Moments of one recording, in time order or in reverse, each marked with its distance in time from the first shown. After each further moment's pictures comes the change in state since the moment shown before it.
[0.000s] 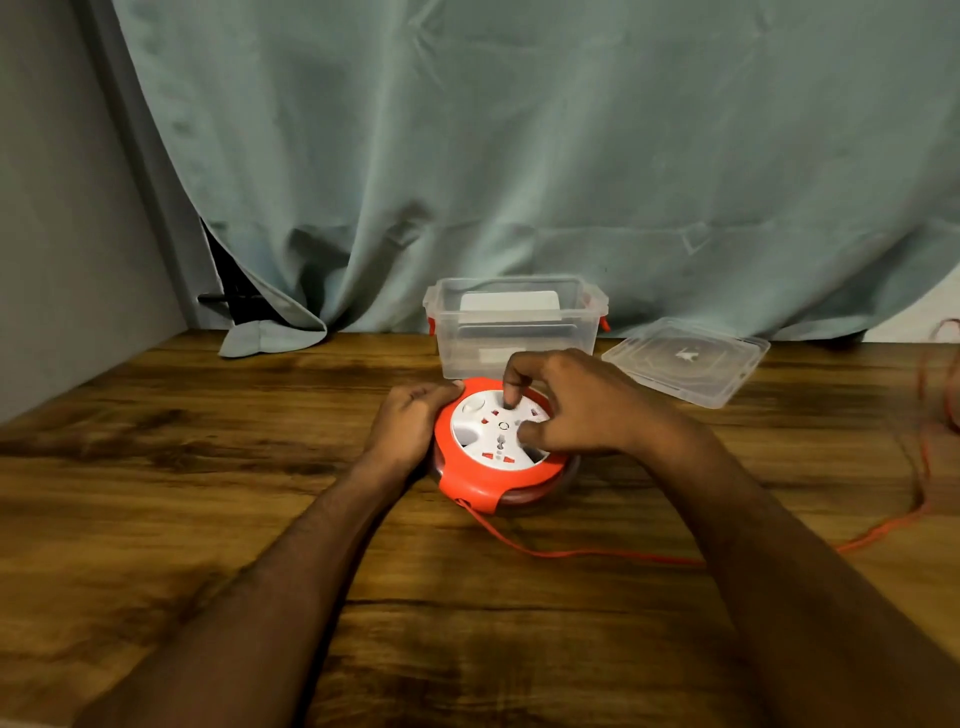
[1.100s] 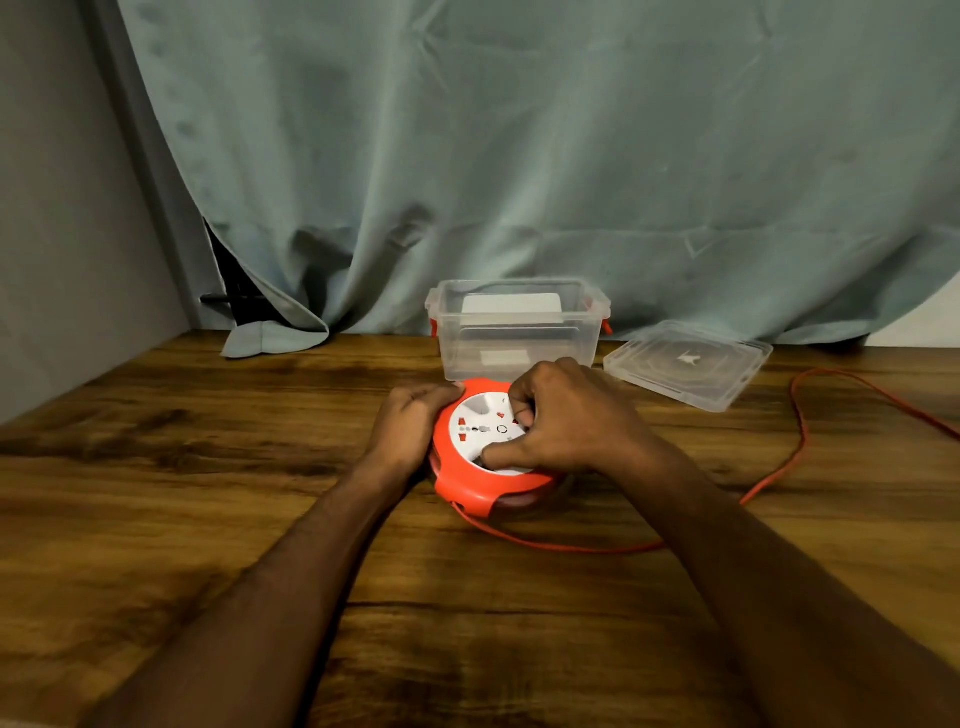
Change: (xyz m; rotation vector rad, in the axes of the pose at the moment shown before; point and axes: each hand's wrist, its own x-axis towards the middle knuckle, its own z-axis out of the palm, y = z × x) left_hand 0.002 0.000 0.001 -0.018 0.006 0.001; right_hand 0.001 -0.014 0.023 -0.083 0.172 0.115
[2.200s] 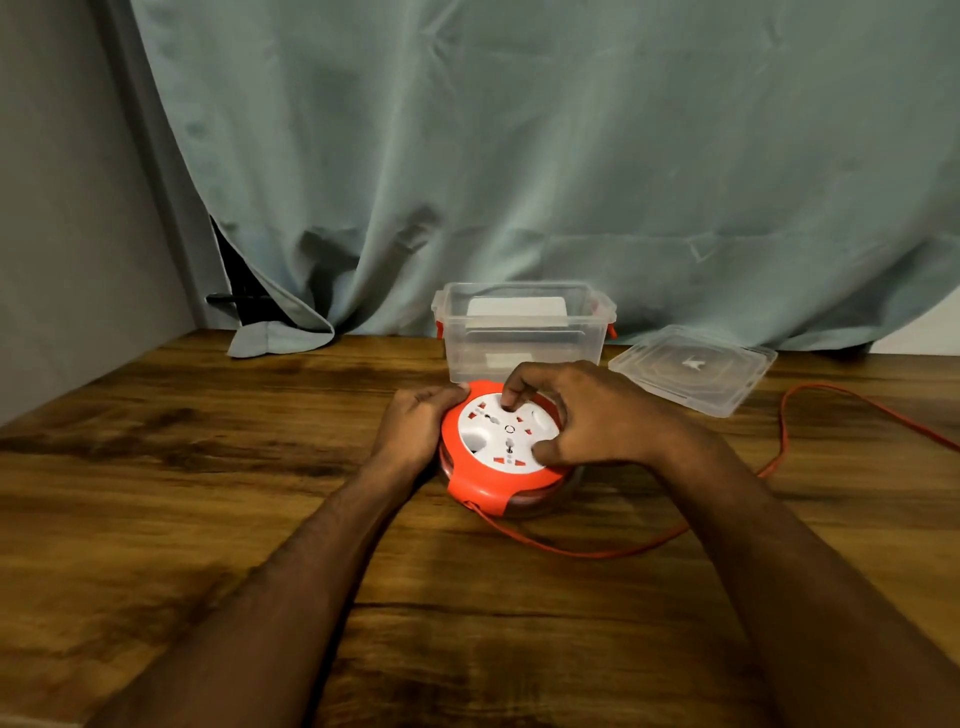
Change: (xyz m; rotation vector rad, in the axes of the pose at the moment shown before) left_hand -0.006 0.006 0.003 -0.023 0.028 -0.026; right_hand 0.005 0.021 -0.019 0.100 -0.229 -0.127
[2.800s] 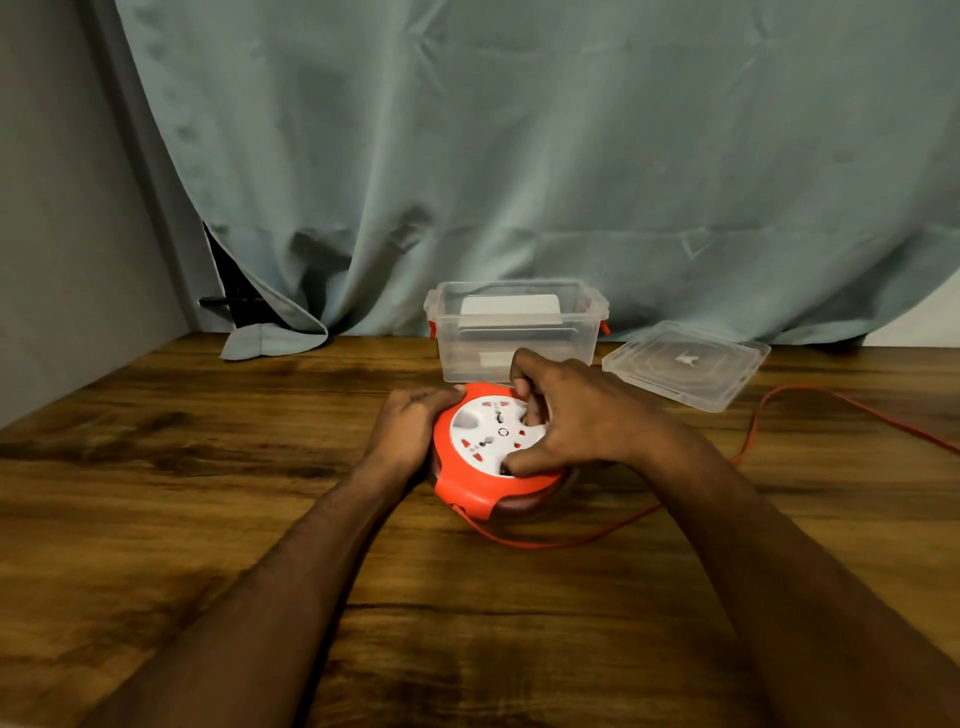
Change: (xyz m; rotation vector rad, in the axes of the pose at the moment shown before) left_hand 0.003 -0.002 -0.003 0.047 -0.024 0.013; right_hand -0.008 -0.015 -0.001 -0.029 0.031 0.036
